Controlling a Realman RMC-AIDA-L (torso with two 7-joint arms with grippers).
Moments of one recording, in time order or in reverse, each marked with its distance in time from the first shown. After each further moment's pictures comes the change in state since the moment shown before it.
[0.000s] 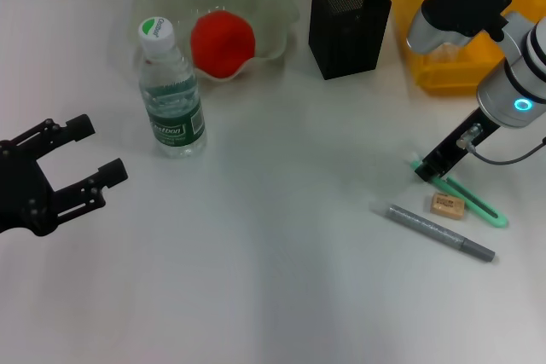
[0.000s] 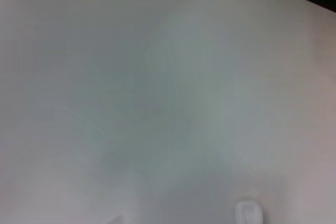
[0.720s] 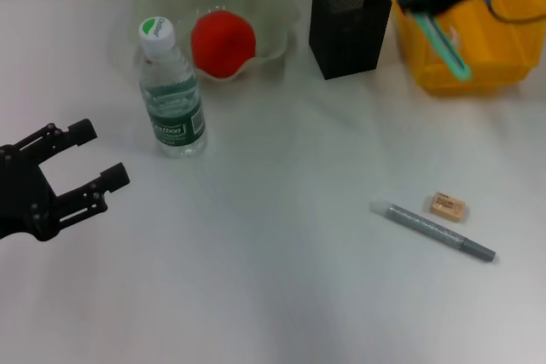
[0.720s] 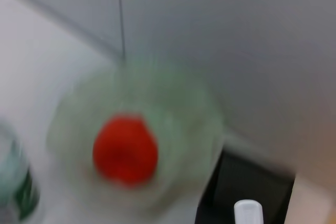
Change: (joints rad) left arm 0.003 -0.002 -0.001 -0.021 0.000 0.005 0.017; right arm -0.129 0.003 0.129 -0.555 0.209 0.050 -0.019
